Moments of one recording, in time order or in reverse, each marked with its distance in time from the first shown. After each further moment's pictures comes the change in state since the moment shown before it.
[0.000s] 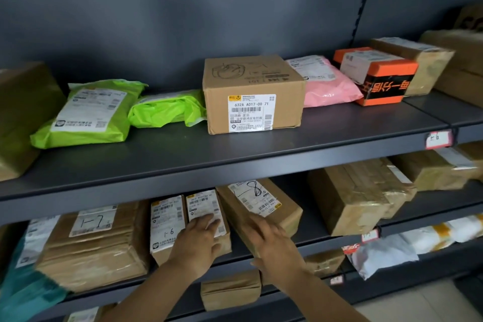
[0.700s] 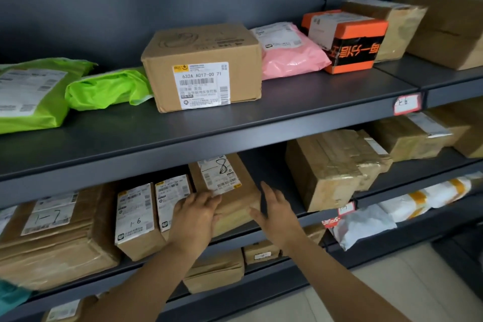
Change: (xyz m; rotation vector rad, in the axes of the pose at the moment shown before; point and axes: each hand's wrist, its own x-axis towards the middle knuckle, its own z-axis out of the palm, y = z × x) left_hand 0.026 0.053 0.011 0.082 0.331 0.125; right_hand -0.011 0.052 -0.020 0.536 0.058 0.446
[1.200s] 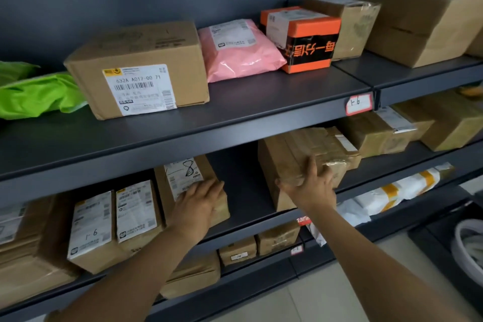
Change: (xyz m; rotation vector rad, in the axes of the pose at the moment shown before) left_hand 0.047 0.059 0.002 -0.027 -0.141 0.068; right_hand 0.023 0.086 -0.096 -0.097 0.269 0.460
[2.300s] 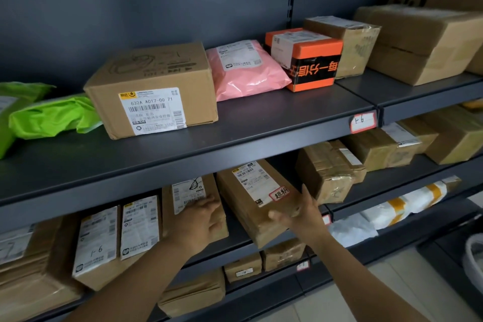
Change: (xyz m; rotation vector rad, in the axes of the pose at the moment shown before) left_hand 0.005 -0.015 -0.011 -0.188 -0.116 -0.074; right_hand -0.015 0.005 0.024 0.463 -0.230 -0.097
